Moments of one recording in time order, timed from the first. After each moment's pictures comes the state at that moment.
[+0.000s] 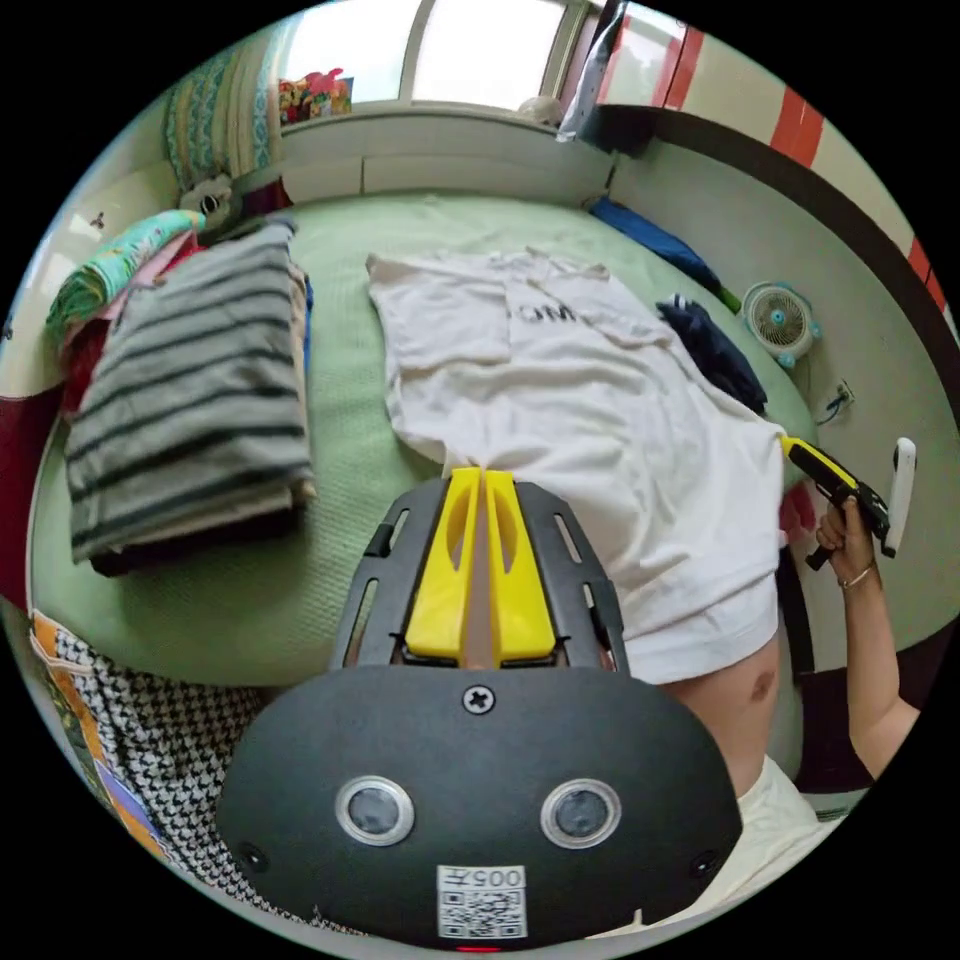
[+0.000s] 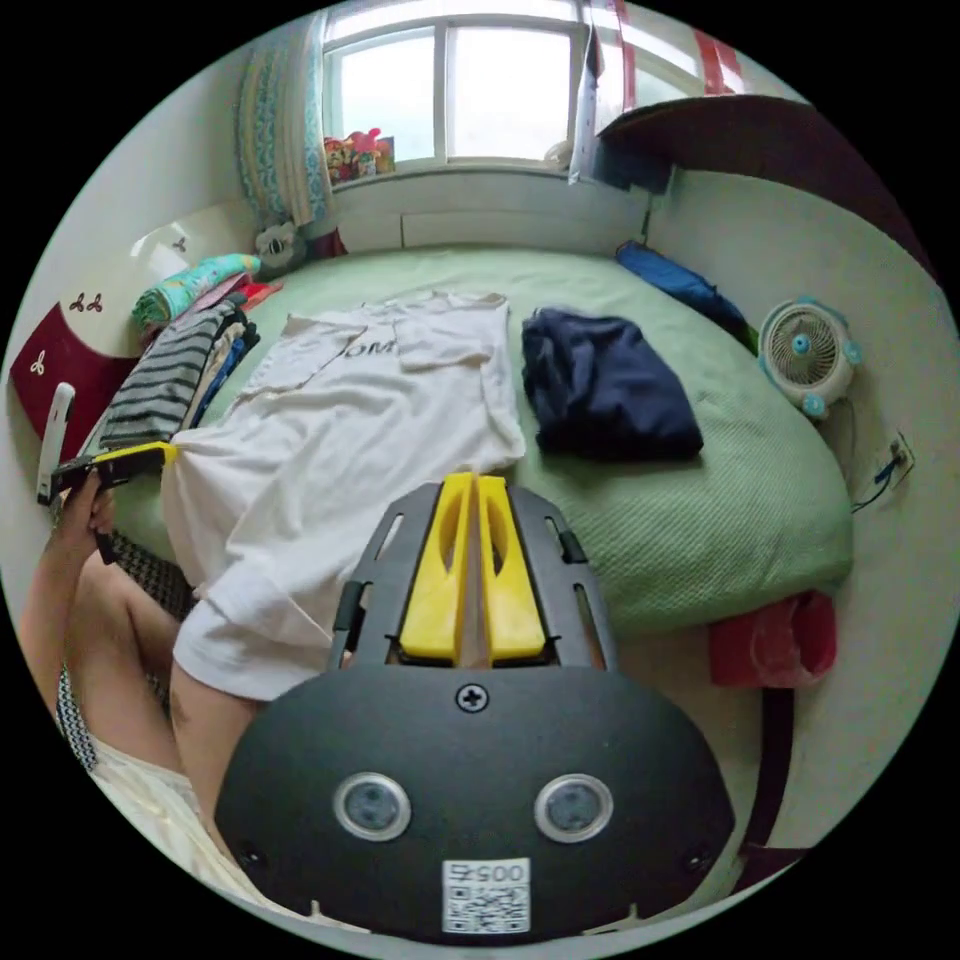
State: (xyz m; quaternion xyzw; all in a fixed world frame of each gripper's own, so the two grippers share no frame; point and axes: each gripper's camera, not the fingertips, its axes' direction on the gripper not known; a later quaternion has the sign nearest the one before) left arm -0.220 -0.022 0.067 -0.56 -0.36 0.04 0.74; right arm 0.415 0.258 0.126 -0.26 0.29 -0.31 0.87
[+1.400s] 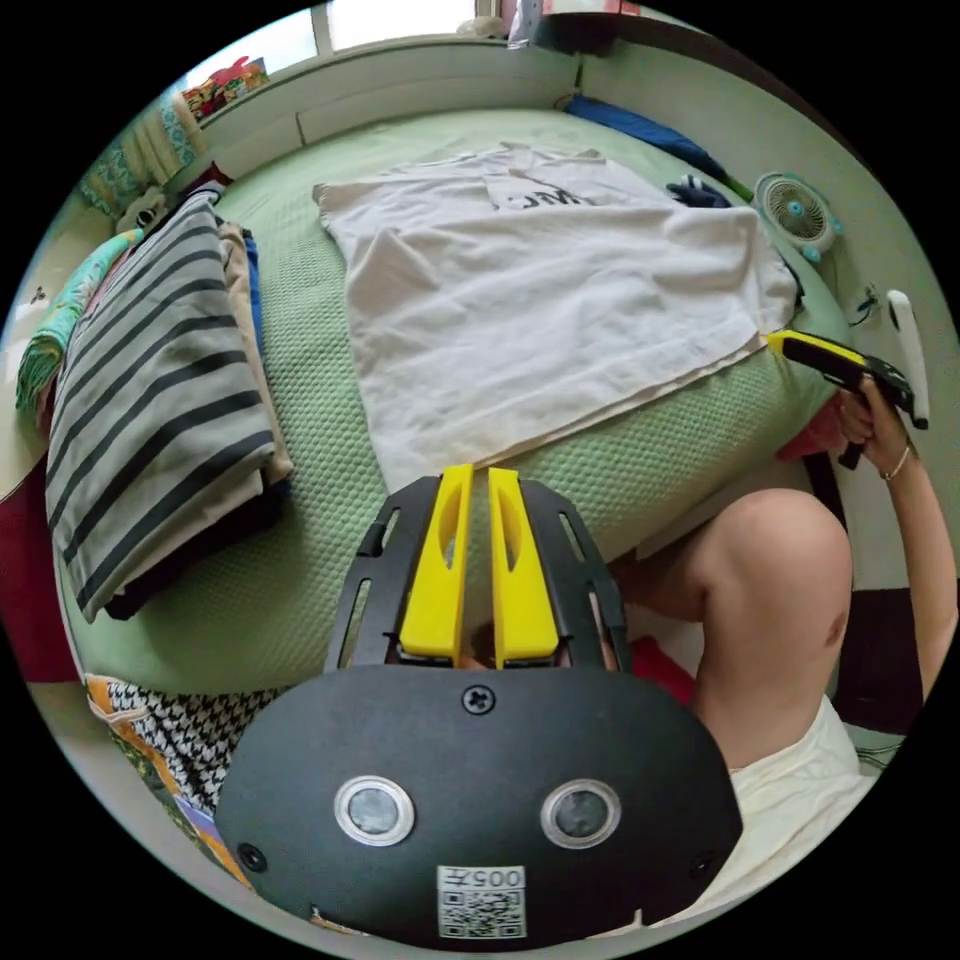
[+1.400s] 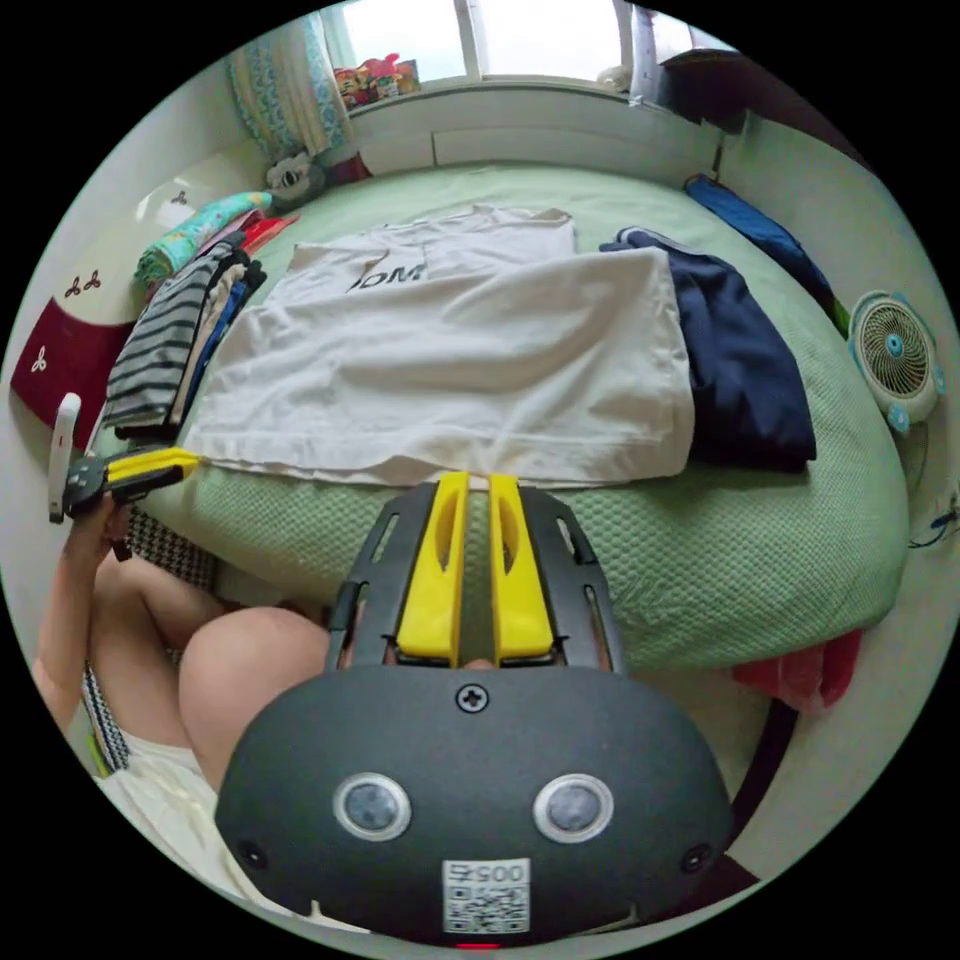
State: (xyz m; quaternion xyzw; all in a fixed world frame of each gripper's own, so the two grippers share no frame) left arm -0.229 0.053 0.064 -0.68 -0.34 0.06 0.64; right arm 0.468 0.261 0.225 -0.41 0.27 -0.27 0.83
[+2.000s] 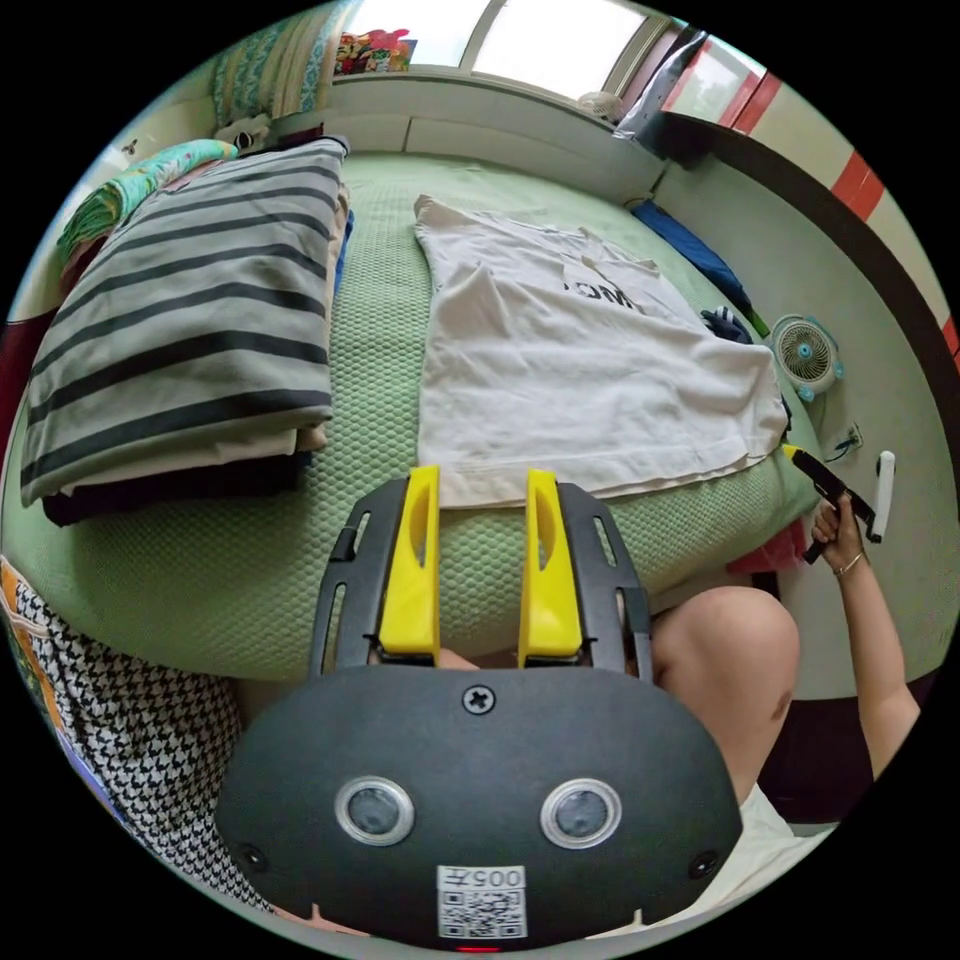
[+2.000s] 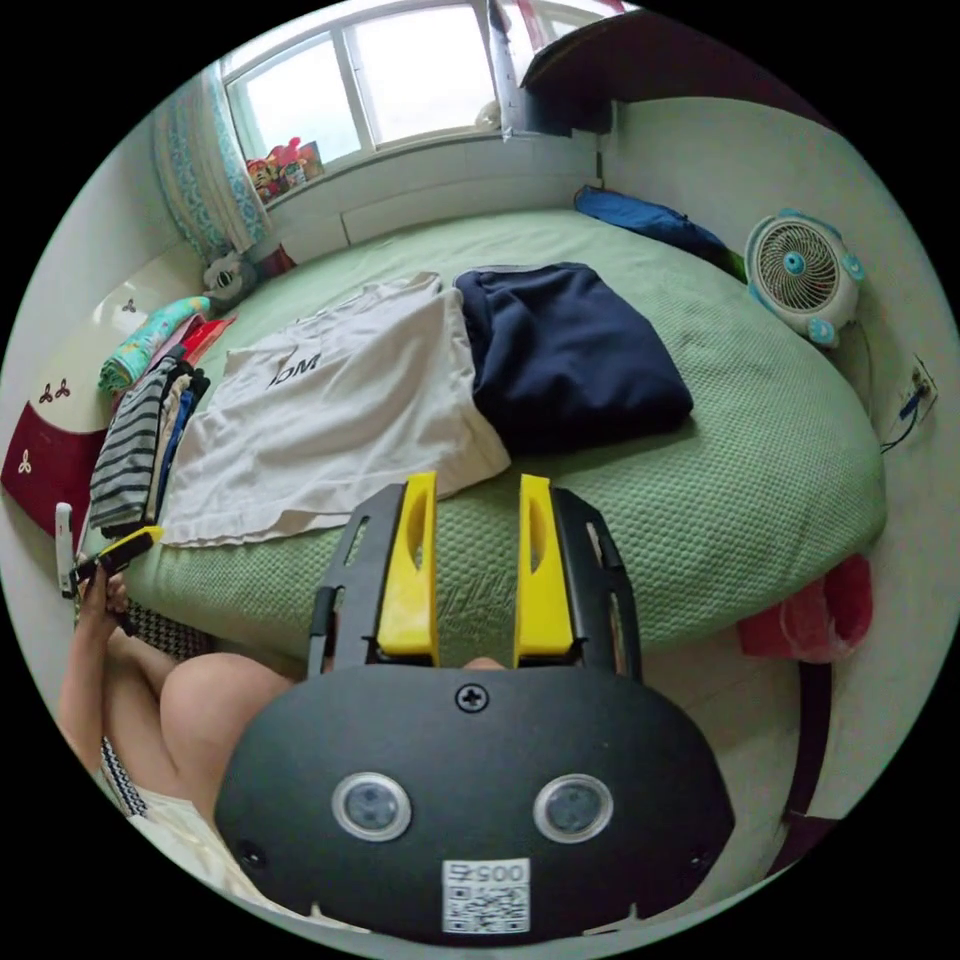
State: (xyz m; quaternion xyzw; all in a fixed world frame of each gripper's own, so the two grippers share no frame) left arm -0.252 0.027 0.005 -0.57 -0.37 -0.05 0.73; right arm 0.521 0.192 0.150 -0.29 0.31 -0.21 0.88
